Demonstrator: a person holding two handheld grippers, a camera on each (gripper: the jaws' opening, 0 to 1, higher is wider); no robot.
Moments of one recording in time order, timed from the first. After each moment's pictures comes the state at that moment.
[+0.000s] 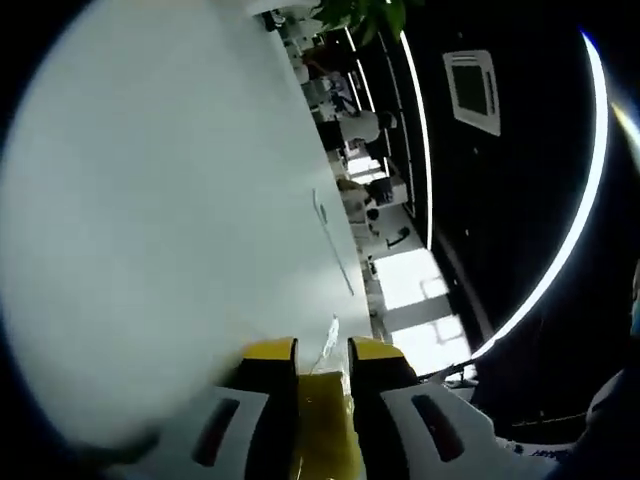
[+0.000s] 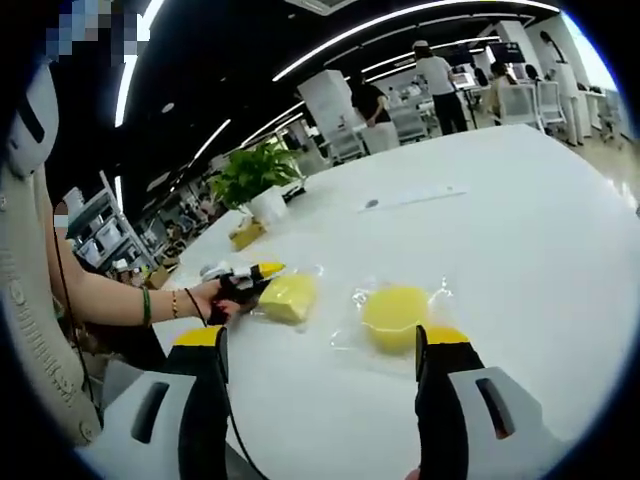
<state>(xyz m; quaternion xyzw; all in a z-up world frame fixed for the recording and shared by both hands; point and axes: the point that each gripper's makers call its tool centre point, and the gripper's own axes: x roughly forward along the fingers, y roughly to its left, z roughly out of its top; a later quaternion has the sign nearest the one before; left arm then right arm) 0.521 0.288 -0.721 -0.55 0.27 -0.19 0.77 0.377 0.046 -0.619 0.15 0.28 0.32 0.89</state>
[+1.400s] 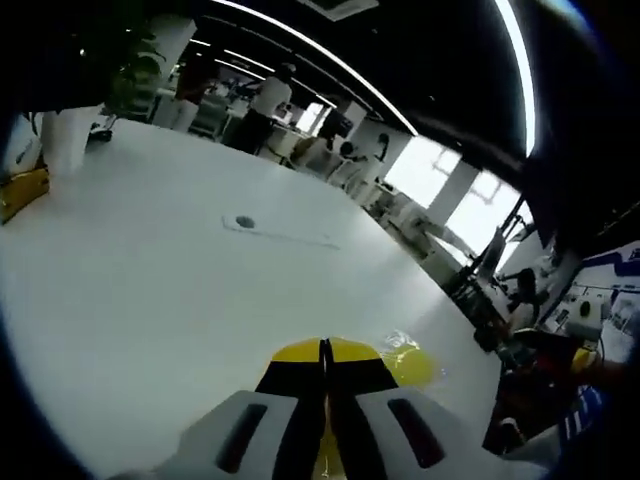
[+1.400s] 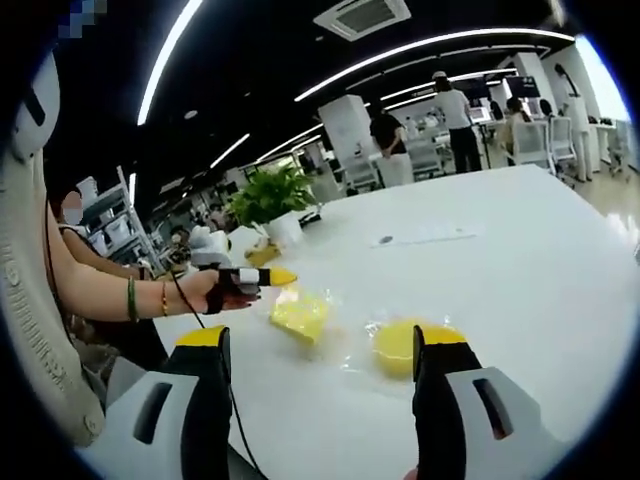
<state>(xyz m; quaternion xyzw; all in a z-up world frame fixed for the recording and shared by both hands) 0.497 0.233 -0.637 -0.20 0.27 -0.28 0.90 0.360 0.040 -0.568 0.12 0.21 0.34 0.91</state>
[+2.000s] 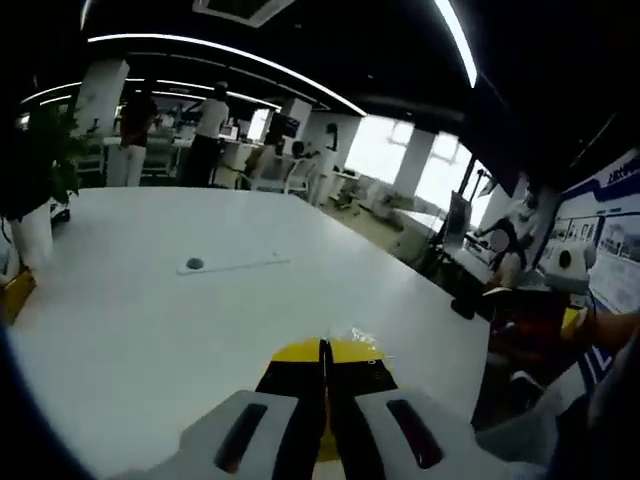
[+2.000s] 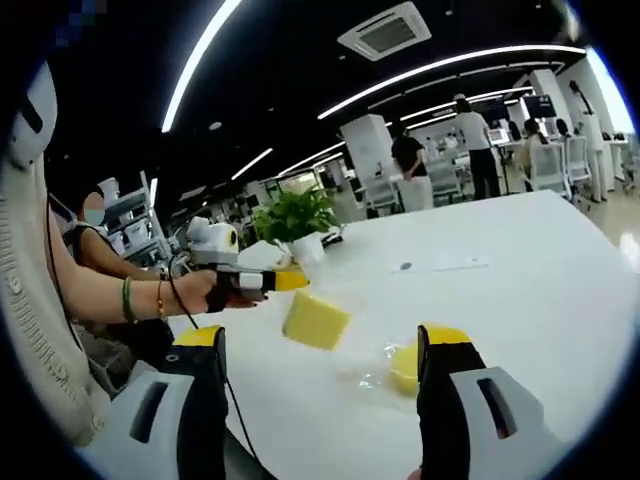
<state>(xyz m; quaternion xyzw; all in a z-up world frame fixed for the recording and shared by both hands) 0.452 0.190 -0.556 -0.10 0.22 -0.35 0.90 0.345 0.047 -0.524 0.11 0.16 0.38 0.90</state>
